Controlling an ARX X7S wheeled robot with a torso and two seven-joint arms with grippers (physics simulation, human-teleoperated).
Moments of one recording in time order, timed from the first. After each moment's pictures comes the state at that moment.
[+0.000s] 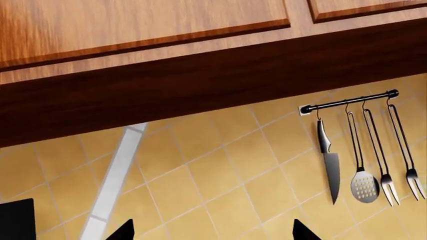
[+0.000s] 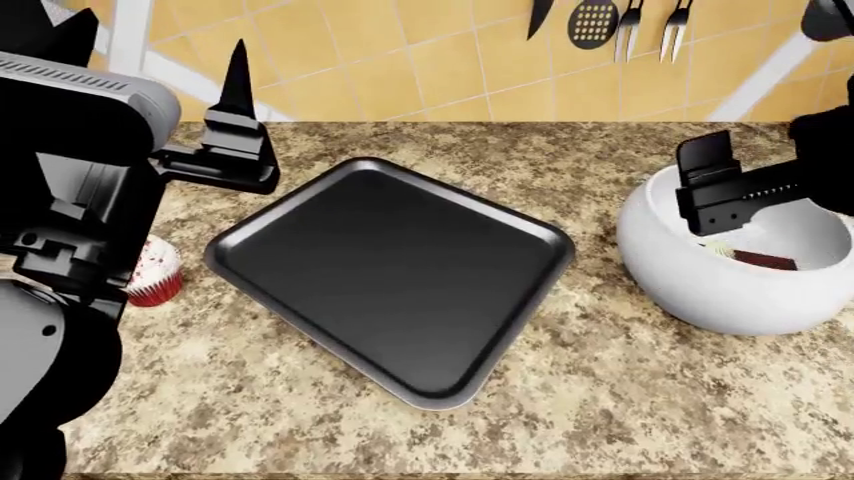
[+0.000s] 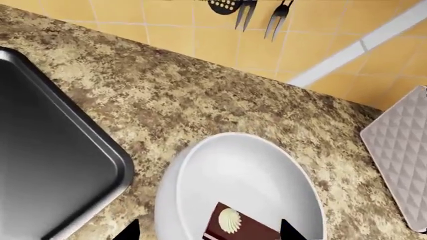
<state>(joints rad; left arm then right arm) -0.78 -0.50 0.07 0.76 -0.62 -0.92 -0.32 1.80 0.95 -0.96 -0.03 2.28 1.30 1.29</state>
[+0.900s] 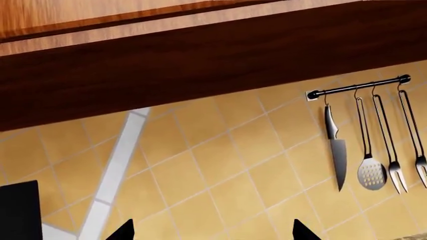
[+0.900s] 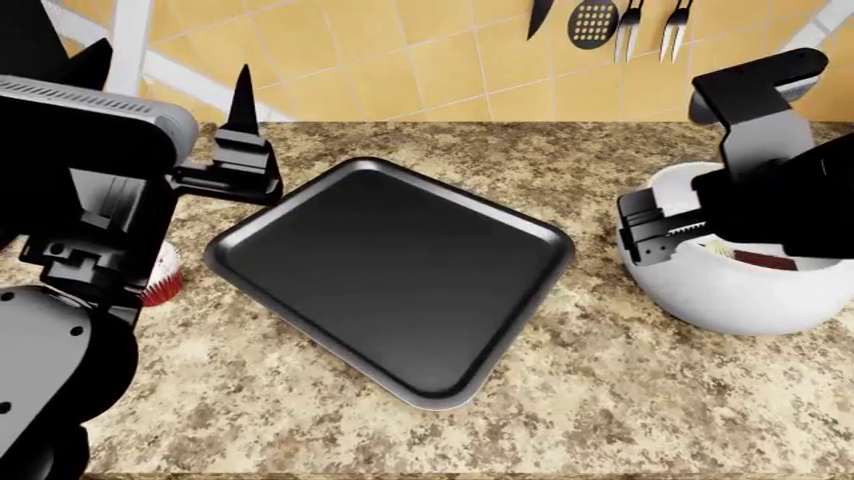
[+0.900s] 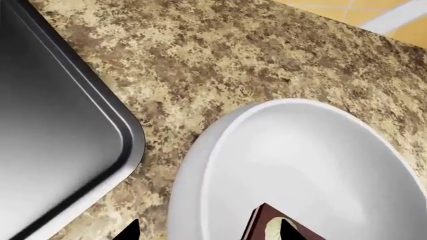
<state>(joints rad) -0.72 -0.50 0.10 0.70 -0.57 -0.84 -0.32 1.63 0.80 -0.99 0.25 1.73 1.34 0.69</state>
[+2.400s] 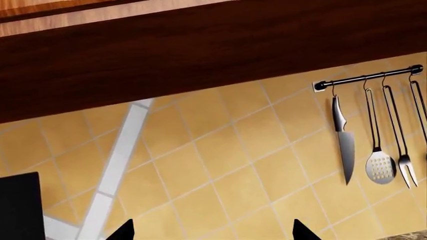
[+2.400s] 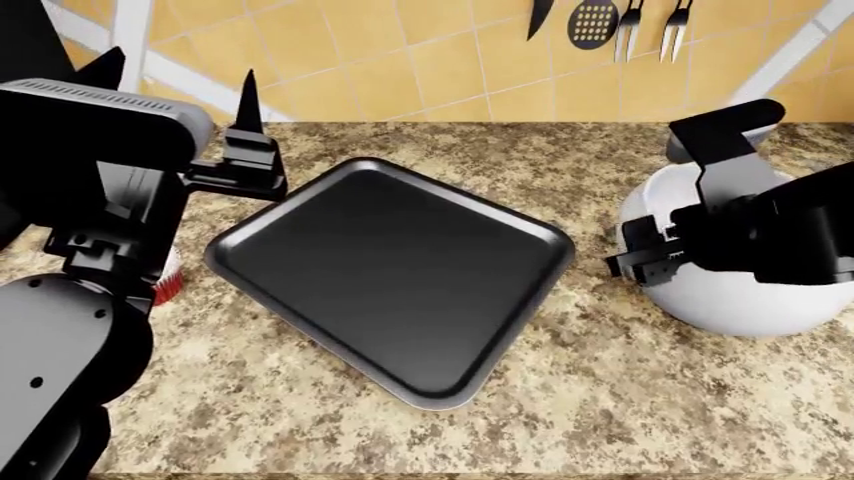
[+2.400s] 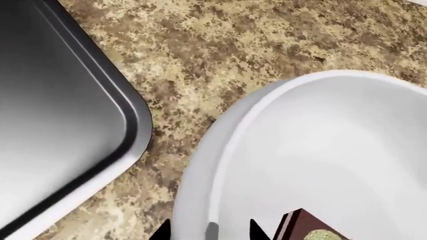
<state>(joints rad) -0.72 -0.50 0.15 0.61 -0.52 -0.77 -0.31 1.54 0.79 -1.04 0.28 1.56 1.25 0.46</state>
